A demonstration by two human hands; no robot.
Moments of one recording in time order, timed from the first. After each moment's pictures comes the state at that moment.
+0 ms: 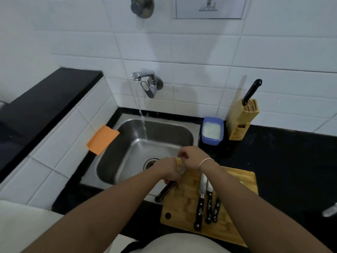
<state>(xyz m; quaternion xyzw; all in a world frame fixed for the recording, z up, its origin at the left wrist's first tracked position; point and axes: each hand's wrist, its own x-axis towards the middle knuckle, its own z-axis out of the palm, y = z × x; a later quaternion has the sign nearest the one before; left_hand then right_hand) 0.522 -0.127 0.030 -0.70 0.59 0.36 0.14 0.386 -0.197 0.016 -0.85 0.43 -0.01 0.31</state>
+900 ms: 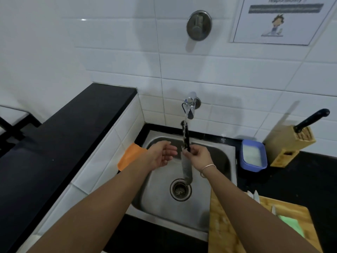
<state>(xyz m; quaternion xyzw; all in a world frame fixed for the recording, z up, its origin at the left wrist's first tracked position) 0.724 -0.170 0.082 -0.65 0.18 0.63 -0.38 0.549 -0.224 0.023 -0.64 0.52 -0.28 0.49</state>
